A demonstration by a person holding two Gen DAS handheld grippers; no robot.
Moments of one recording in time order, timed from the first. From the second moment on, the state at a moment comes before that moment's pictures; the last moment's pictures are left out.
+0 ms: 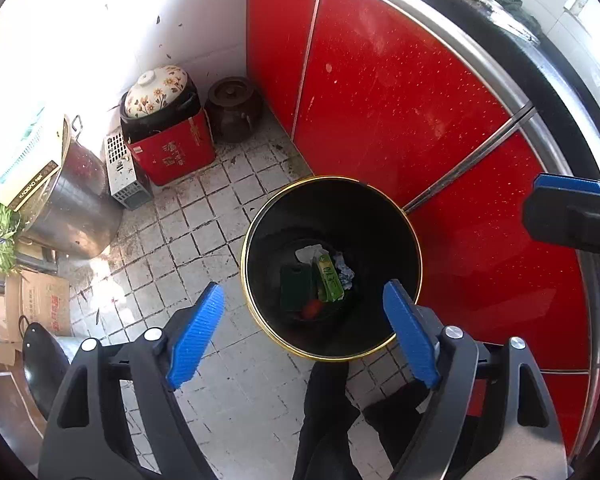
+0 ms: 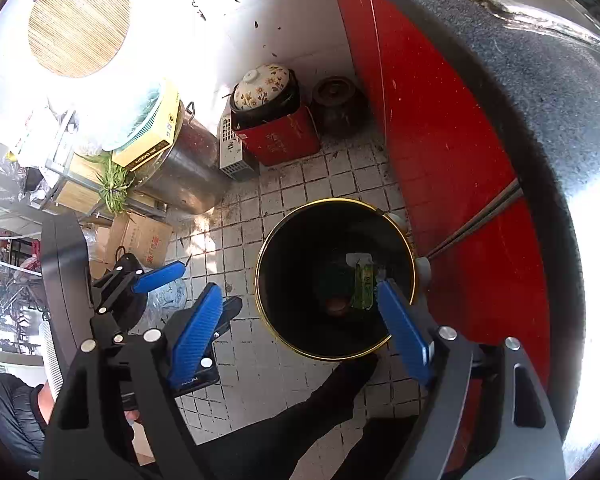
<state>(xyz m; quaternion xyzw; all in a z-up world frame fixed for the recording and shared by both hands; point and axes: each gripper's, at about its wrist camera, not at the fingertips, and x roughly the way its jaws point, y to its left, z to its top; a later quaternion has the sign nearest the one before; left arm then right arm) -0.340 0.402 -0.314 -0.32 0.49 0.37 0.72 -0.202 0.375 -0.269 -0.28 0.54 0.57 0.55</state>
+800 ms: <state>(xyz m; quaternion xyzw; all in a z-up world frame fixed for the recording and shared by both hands) -0.072 0.218 -0.094 -0.07 0.45 0.05 0.89 0.000 0.012 -0.039 -0.05 0.45 0.24 0.86</state>
